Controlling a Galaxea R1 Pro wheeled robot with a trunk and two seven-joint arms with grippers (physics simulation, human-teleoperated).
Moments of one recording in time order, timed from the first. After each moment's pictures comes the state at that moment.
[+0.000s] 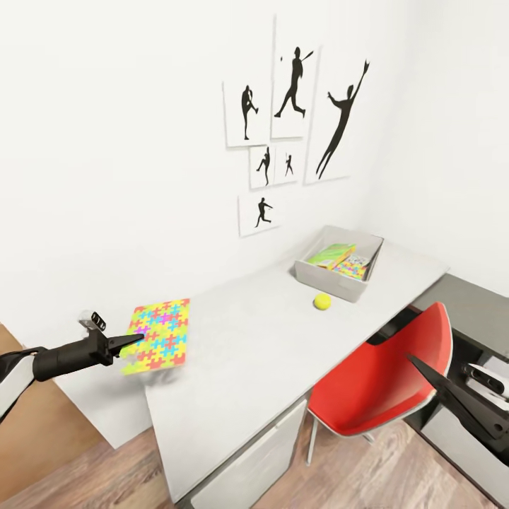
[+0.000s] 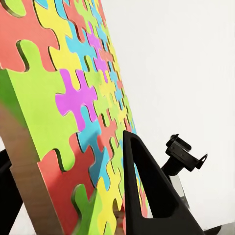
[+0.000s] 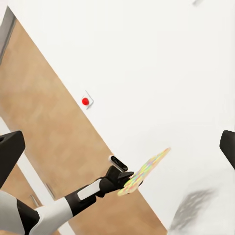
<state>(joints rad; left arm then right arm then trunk) -0.59 0.60 -0.13 -1.01 0.97 1.01 -1.14 -0.07 -0.23 -0.52 -1.58 -0.84 0.65 1.42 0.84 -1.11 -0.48</state>
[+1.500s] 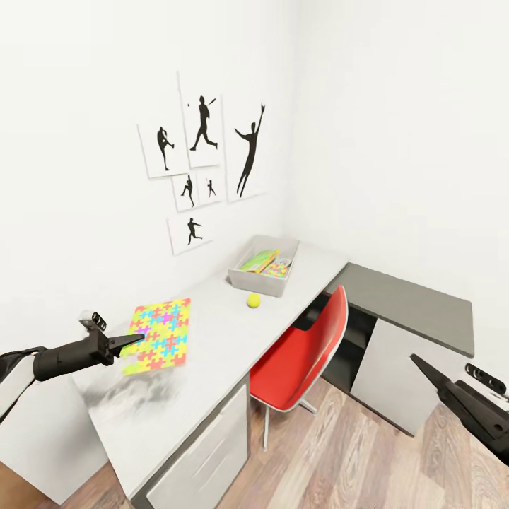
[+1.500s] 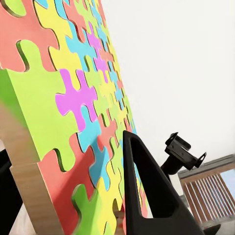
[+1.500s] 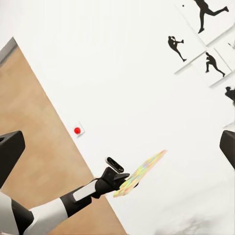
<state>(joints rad) -0.59 0.60 -0.13 -1.02 0.97 1.01 -1.14 -0.07 -0.23 -0.52 -1.58 -0.85 0.63 1.42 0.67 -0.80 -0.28</state>
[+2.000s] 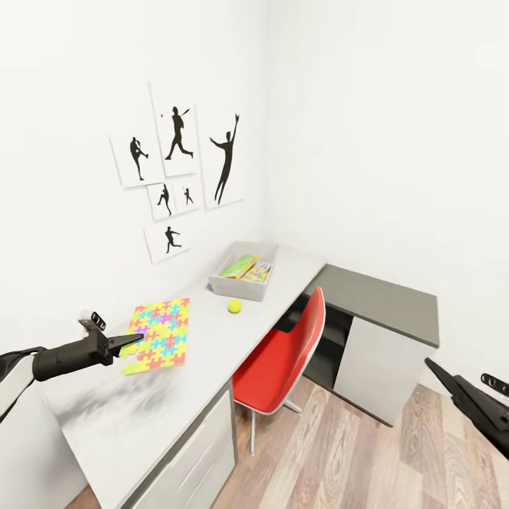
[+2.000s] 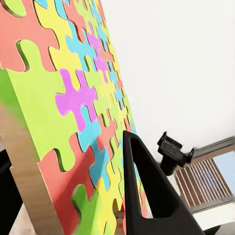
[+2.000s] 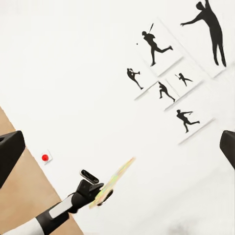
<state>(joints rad) -0.59 0.60 -0.12 -1.01 0.97 1.01 -1.14 -0.07 -0.24 -0.60 -1.49 -0.85 0.64 1.37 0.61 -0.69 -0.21</state>
